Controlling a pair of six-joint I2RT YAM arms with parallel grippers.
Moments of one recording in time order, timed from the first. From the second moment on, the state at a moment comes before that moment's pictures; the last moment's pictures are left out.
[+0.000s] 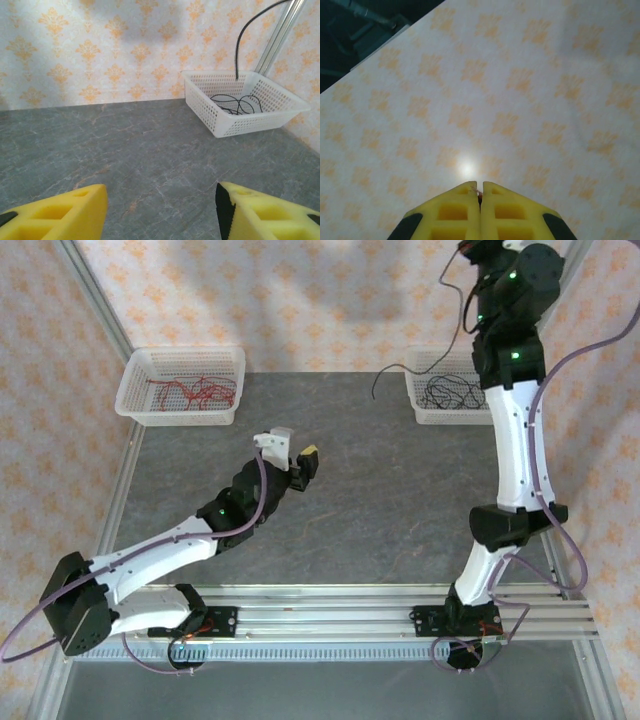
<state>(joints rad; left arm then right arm) -0.78 1.14 0.77 0.20 -0.43 -0.27 0.15 1.83 2.47 -0.20 0.20 0.47</state>
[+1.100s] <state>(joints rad) -0.78 1.05 0.76 0.08 -0.45 -0.31 0.00 2.21 2.39 0.04 0.24 0.36</state>
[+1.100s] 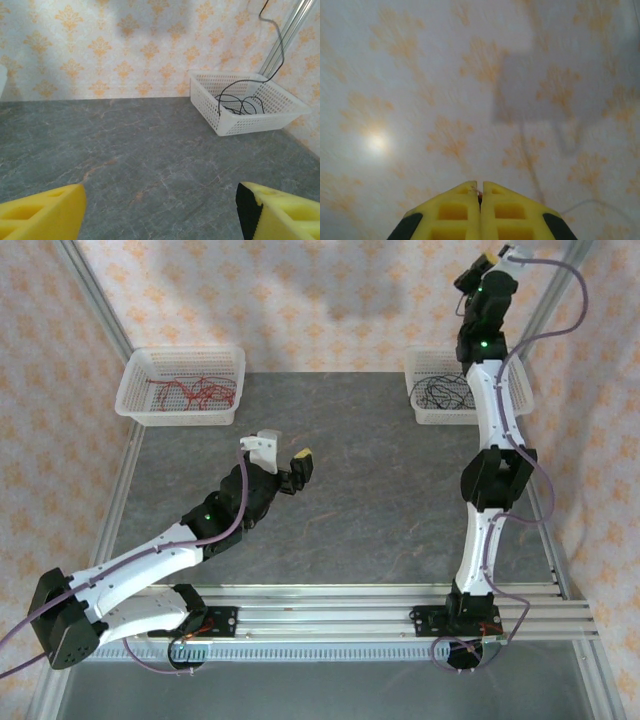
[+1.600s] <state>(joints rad) -0.79 1.04 0.77 0.03 -0.49 -0.33 -0.04 2.33 2.36 0.04 0.25 0.42</state>
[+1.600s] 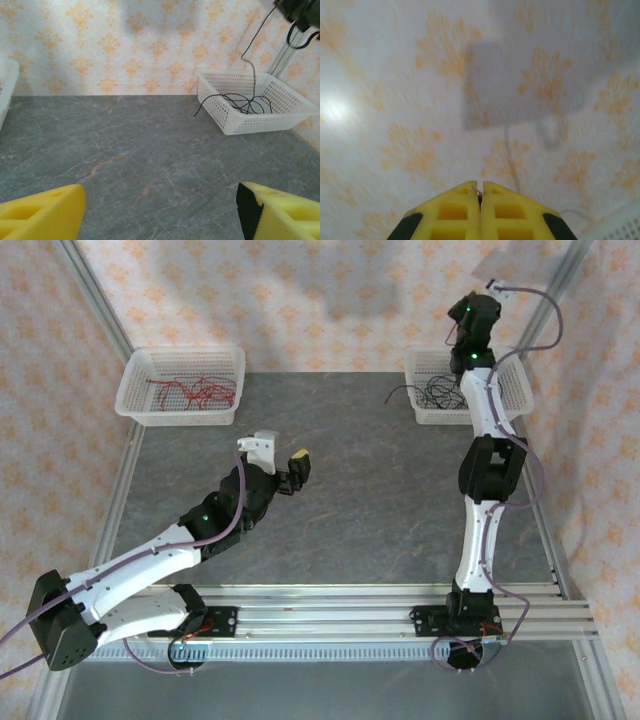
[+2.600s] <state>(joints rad) -0.79 0.98 0.77 0.03 -0.50 -0.33 -0.04 2.24 2.44 0.17 0.31 0.49</state>
